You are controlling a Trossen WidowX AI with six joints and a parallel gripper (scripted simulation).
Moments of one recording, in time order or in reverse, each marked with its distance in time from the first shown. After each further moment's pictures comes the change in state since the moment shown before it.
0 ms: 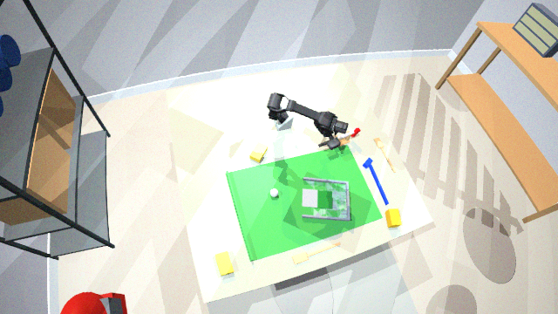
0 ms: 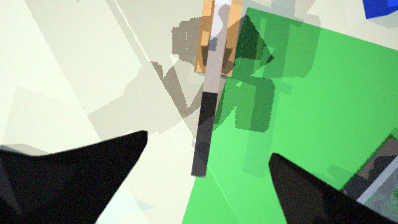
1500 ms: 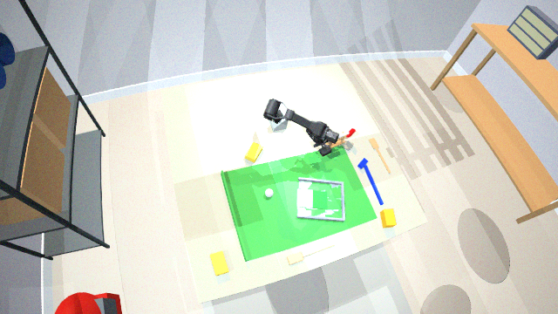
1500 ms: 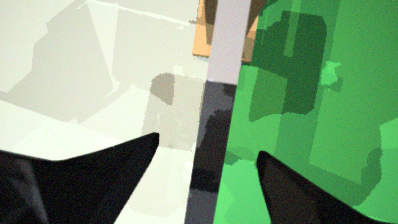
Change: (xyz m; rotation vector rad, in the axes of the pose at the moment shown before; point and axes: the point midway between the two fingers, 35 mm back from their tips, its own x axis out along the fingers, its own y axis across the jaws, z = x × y) arm 0.067 0.003 -0.019 -0.010 0.013 0.010
